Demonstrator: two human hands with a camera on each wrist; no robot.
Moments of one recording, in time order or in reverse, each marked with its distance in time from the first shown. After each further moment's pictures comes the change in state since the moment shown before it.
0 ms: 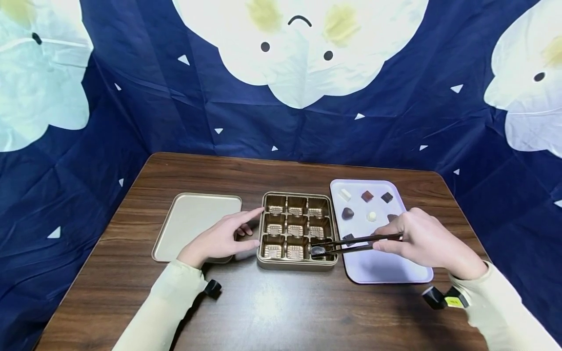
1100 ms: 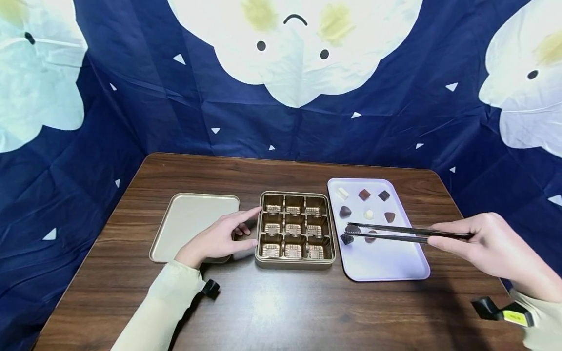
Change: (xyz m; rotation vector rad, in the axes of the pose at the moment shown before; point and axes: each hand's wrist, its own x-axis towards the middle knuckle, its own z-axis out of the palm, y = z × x) left_hand 0.000 0.000 0.000 0.004 0.006 0.015; right_hand -0.078 0.033 -0.039 0.005 0.231 0.176
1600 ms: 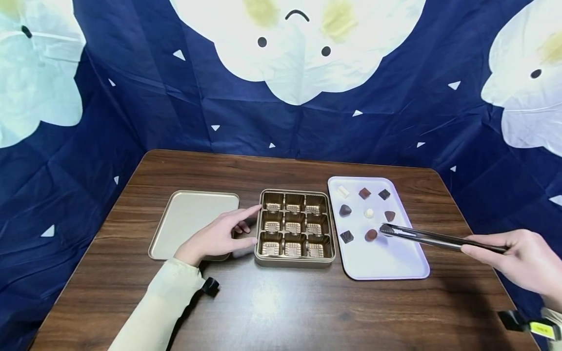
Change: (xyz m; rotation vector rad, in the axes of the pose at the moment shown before) left_hand 0.000 -0.001 0.000 0.012 -0.004 -0.012; right_hand -0.045 0.055 -0.009 -0.078 0.049 0.265
